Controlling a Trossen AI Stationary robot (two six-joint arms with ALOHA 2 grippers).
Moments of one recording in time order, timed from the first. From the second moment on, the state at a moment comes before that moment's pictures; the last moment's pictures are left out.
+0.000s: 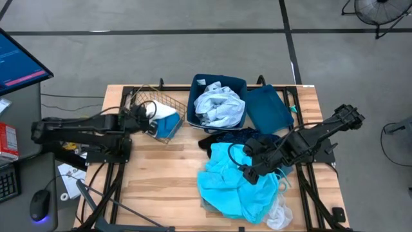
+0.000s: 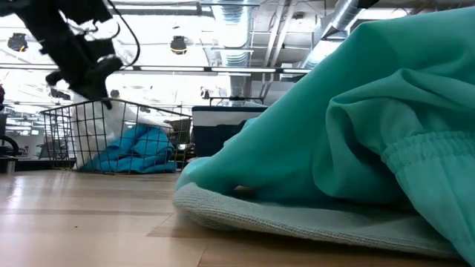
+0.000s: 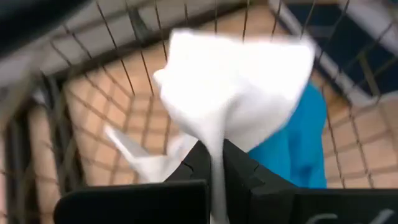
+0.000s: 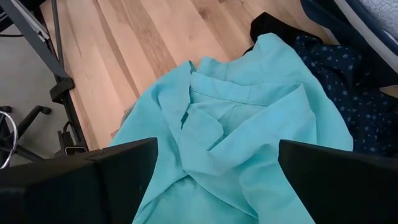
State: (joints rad) left arm 0.11 0.75 0.55 -0.82 -0.70 -0.78; right arm 0.51 1.43 1.42 -1.04 0.34 0.96
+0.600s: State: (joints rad) left arm 0.14 0.76 0.51 -0.64 -0.52 -0.71; right arm 0.50 1.43 1.42 -1.03 0.34 0.92
